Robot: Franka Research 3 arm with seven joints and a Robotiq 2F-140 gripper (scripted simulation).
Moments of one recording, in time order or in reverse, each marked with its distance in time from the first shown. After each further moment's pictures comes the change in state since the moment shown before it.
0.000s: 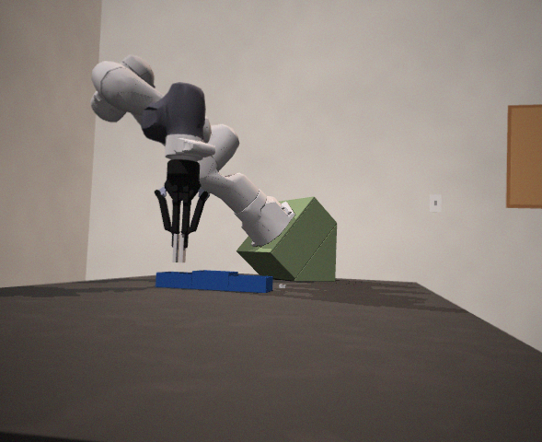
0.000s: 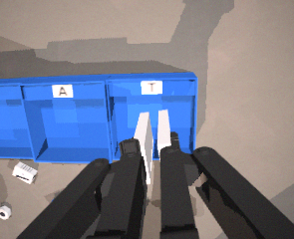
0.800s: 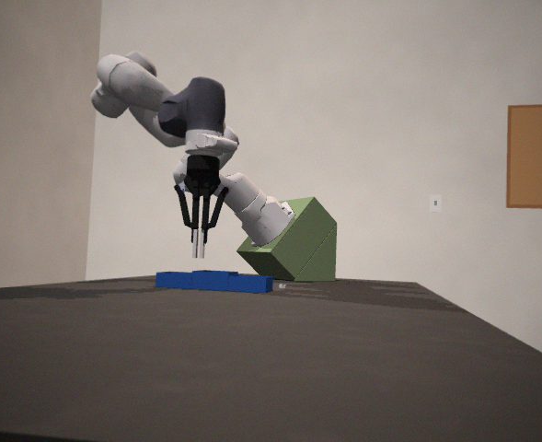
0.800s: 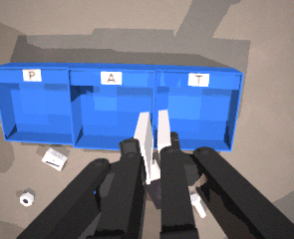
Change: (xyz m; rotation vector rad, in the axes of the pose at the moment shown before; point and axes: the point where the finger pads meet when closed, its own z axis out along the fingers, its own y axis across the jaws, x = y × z) arm -0.001 -0.045 -0.012 -0.010 -0.013 -0.058
